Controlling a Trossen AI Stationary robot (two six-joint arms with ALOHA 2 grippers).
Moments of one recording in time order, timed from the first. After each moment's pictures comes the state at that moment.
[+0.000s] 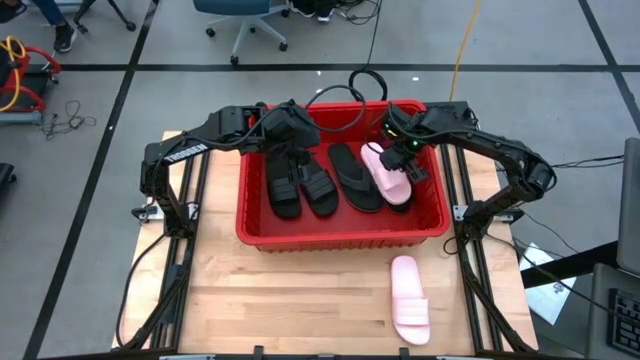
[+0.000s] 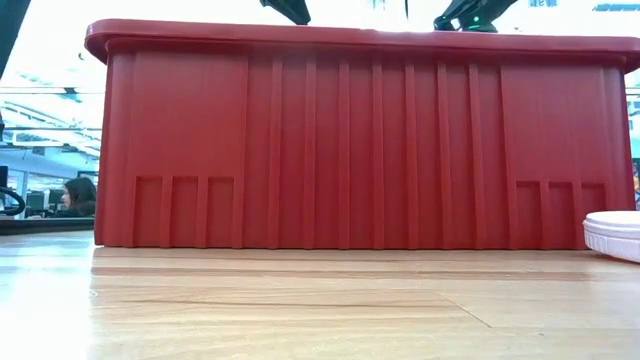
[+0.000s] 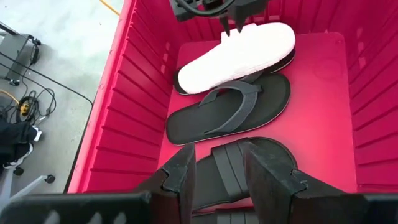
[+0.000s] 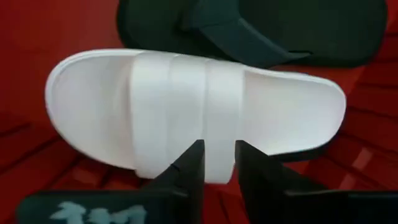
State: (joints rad) left arm 0.18 1.76 2.13 -1.20 -0.21 0.17; right arm -0.63 1.50 1.26 -1.11 -0.08 -1.12
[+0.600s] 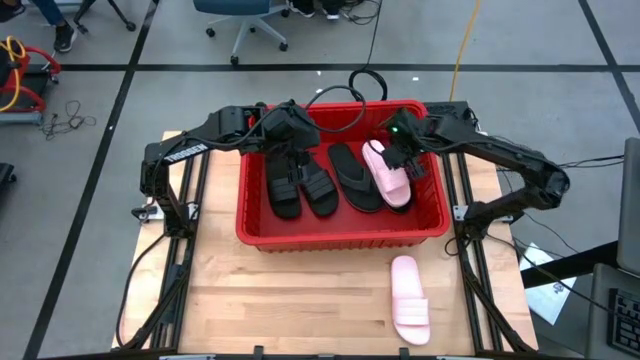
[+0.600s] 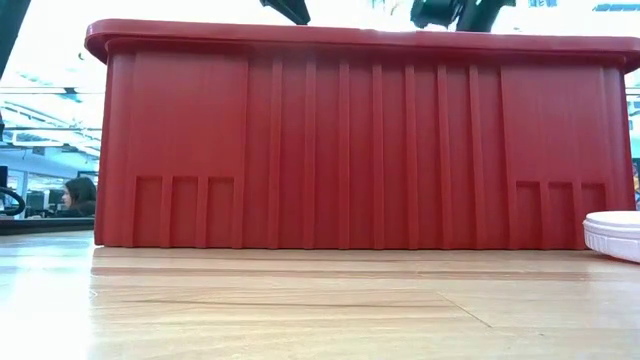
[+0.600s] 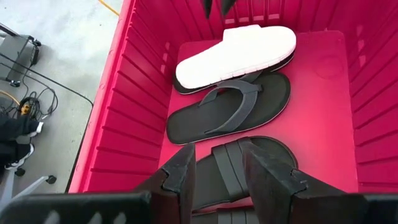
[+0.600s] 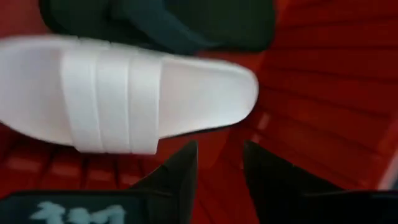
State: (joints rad) left arm 0.18 1.76 2.13 -1.20 -0.21 0.18; right arm -0.52 1.37 1.26 -1.01 0.18 -1.07
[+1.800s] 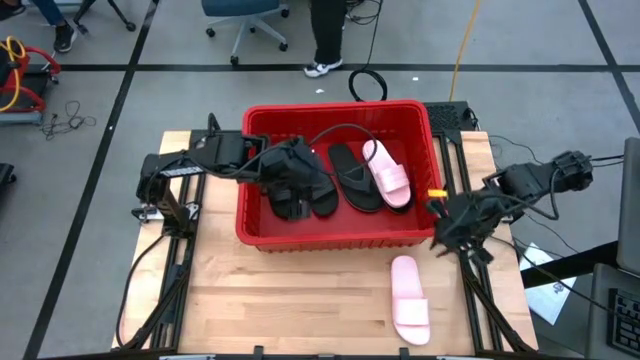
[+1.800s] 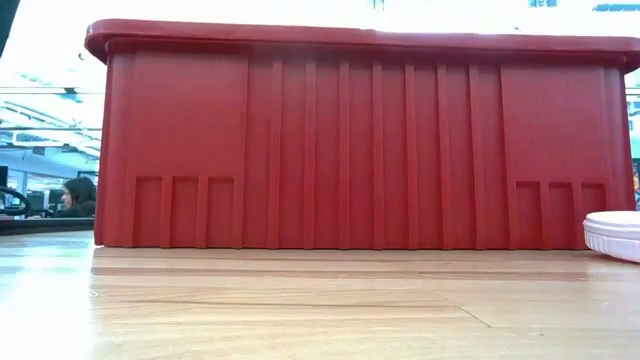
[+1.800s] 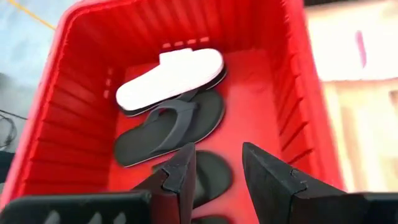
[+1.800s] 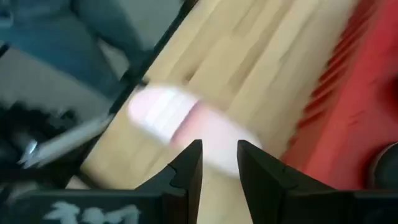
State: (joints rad) left arm -0.04 1.76 2.13 -1.19 -0.21 0.07; right arm 0.39 0.99 1.26 -1.23 -0.24 -0.06
